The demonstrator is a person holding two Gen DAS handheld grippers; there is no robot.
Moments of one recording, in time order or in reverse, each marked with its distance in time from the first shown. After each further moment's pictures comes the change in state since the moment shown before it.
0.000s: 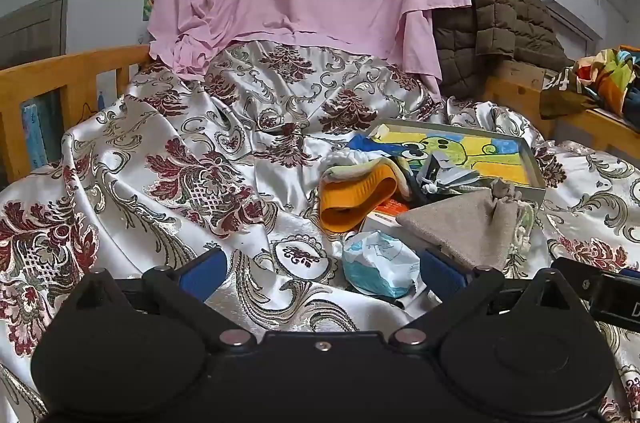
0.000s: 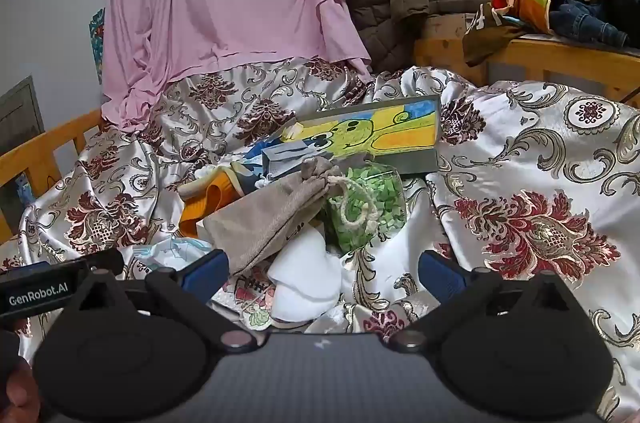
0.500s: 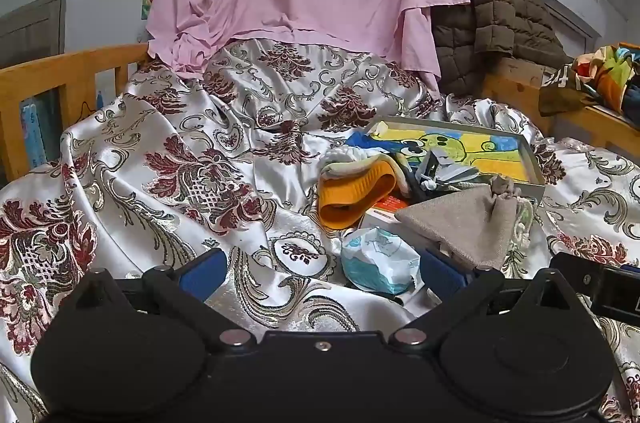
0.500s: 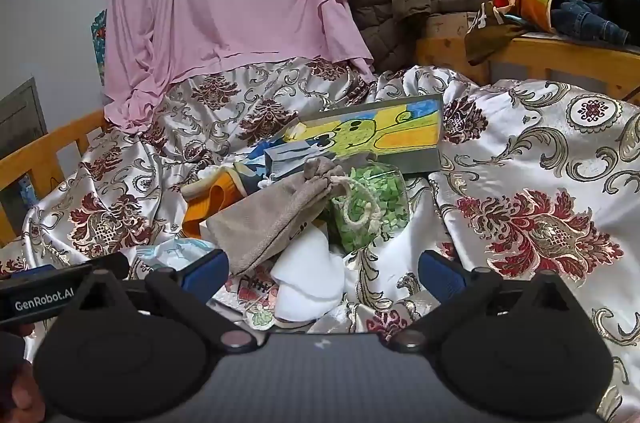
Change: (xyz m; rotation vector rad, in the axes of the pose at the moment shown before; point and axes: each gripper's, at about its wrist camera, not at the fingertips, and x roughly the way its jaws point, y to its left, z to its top) left arm -0.001 0.001 -0.002 -0.002 0.010 0.001; right arm -0.002 0.002 -0.001 0.005 0.000 0.010
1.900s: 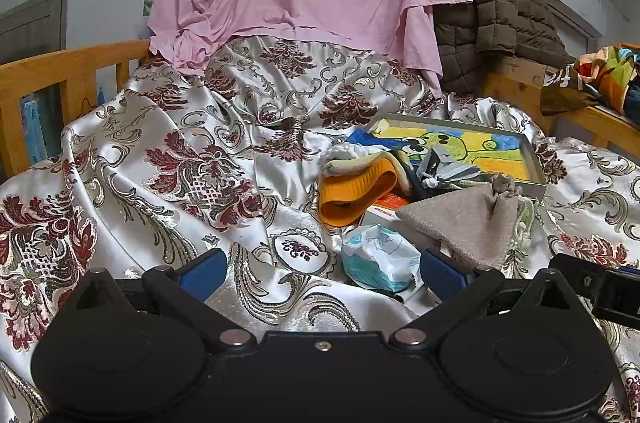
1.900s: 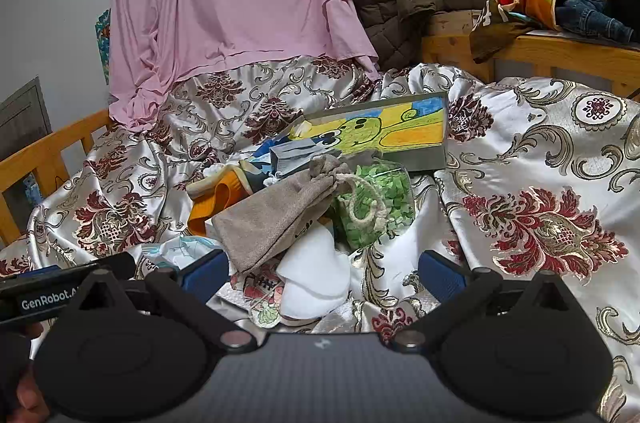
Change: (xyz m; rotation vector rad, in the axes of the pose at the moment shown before) left arm 0.002 -0.001 0.000 0.001 0.005 0.000; right arm 0.003 -0.002 -0.001 0.007 0.001 0.003
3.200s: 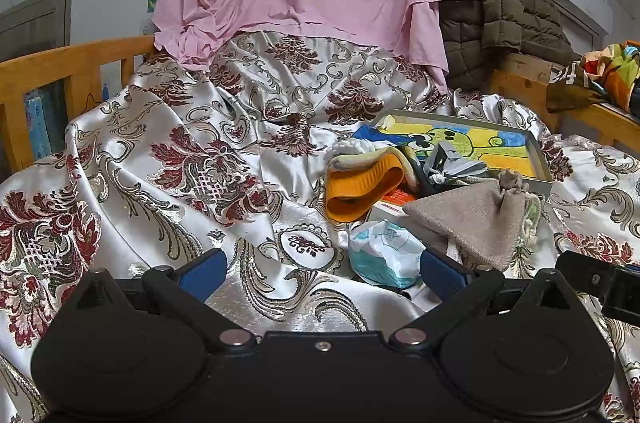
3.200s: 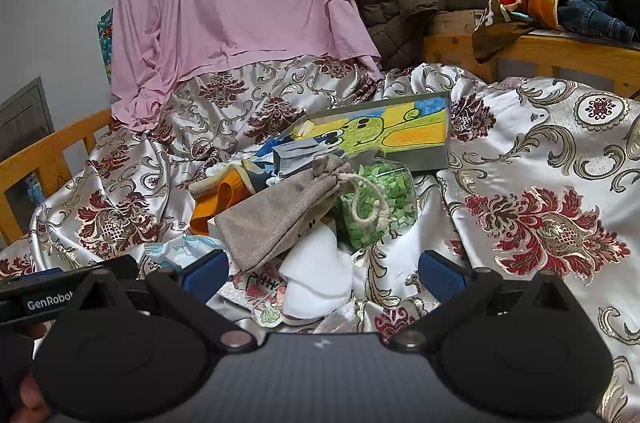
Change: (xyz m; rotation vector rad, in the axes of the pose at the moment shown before) left arm 0.004 0.001 -0.001 -0.010 0.016 0.017; right arm 0.001 -0.002 0.000 0.003 0.001 0.002
